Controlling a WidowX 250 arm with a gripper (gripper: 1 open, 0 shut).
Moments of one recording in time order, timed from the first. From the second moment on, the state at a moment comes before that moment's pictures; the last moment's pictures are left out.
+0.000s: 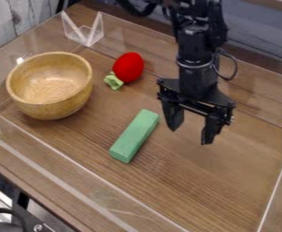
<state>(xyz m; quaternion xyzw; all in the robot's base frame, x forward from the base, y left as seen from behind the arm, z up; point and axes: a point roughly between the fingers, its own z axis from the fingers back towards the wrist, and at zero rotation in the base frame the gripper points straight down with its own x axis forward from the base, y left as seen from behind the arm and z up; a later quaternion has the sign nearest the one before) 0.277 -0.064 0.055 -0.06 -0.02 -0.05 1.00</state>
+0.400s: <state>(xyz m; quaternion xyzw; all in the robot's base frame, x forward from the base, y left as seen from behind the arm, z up) 0.282 -0.064 0.058 -0.06 -0.03 -0.05 1.00</state>
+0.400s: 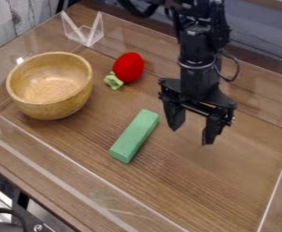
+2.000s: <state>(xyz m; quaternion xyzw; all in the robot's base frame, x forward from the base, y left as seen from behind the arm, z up) 0.278 -0.086 0.059 -0.02 -0.01 -0.06 1.00</state>
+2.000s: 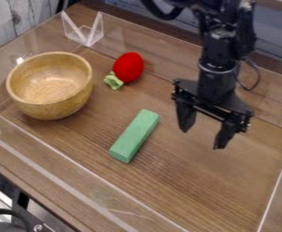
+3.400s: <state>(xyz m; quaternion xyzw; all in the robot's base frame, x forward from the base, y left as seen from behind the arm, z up) 0.282 -0.108 0.062 0.01 -0.05 -0.02 1.00</state>
